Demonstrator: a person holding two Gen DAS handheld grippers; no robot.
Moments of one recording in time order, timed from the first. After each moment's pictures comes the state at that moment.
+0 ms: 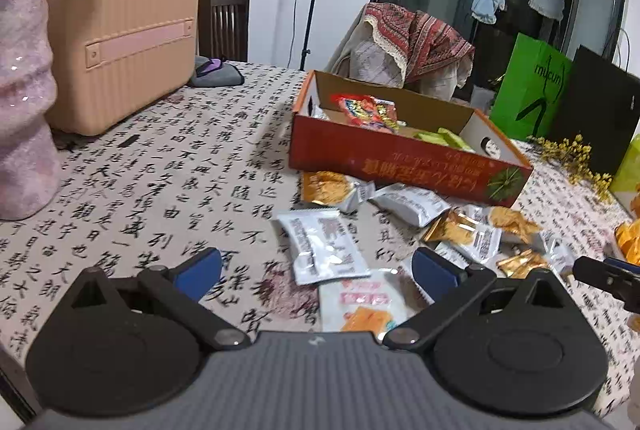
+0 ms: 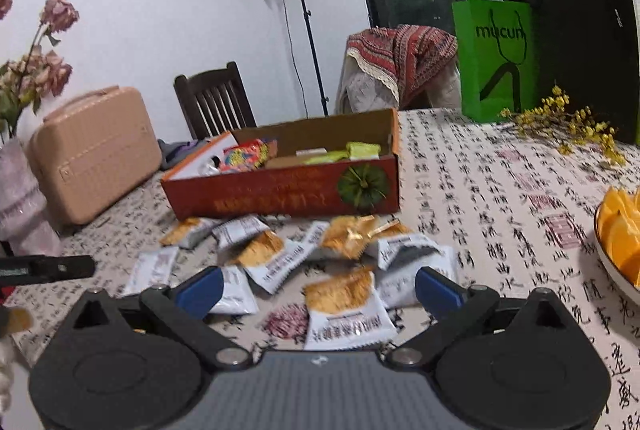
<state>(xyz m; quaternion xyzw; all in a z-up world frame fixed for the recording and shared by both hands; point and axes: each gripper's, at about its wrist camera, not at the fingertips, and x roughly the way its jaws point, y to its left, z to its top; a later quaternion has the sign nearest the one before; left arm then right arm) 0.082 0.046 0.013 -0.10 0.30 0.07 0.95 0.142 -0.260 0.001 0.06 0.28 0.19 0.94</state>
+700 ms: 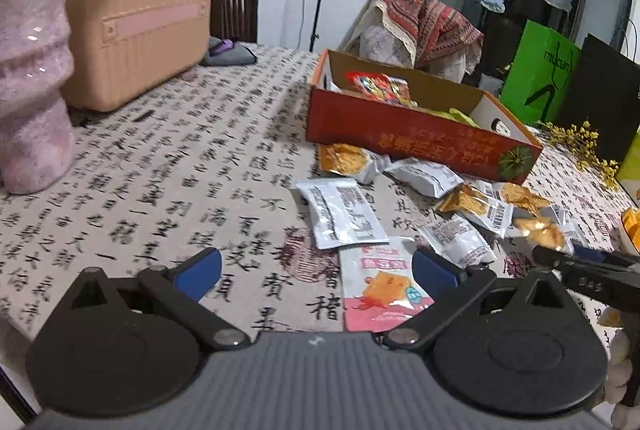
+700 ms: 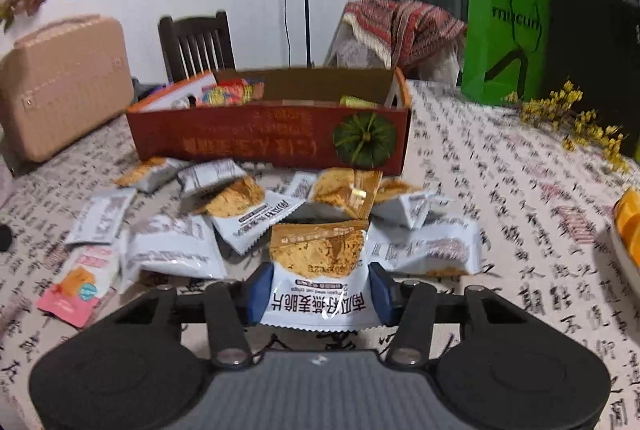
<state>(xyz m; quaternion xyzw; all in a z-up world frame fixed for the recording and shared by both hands) 0.073 0.052 0.000 -0.10 0.32 0.07 0.94 0.164 -0.220 -0.030 -0.02 0.31 0.15 0.94</state>
